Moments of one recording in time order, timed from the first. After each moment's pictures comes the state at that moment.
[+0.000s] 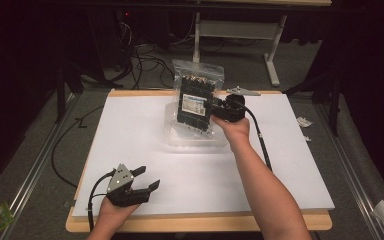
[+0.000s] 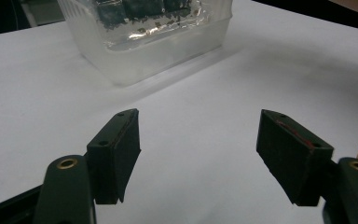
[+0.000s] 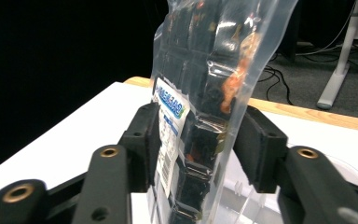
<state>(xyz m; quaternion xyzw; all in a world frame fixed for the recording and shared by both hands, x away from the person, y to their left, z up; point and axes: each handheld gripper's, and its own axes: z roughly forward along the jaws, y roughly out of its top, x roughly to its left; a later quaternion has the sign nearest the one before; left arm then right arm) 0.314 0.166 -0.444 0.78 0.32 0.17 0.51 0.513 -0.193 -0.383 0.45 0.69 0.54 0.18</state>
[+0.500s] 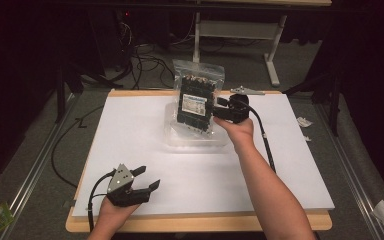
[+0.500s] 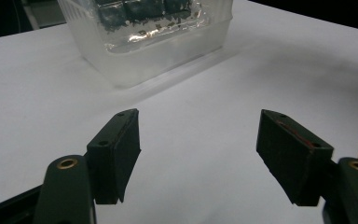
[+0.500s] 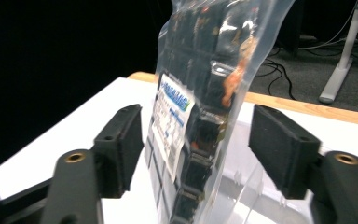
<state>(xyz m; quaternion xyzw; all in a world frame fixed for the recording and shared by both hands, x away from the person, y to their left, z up) 0.313 0.165 -0.443 0.78 0.32 0.17 0.51 0.504 -0.200 -0.375 0.45 0.70 0.53 0.17</state>
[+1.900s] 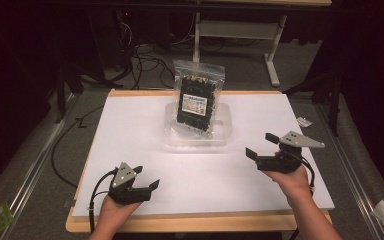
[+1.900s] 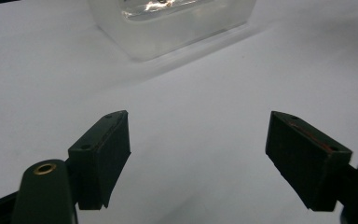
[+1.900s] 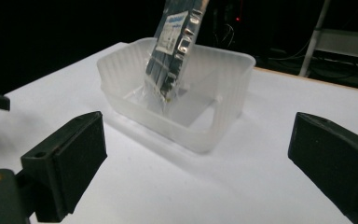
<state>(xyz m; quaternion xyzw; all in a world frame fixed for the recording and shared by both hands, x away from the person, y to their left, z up) 0.322 0.162 -0.452 0.79 0.36 0.17 0.46 0.340 -0.298 -0.381 0.42 0.72 0.51 0.23</state>
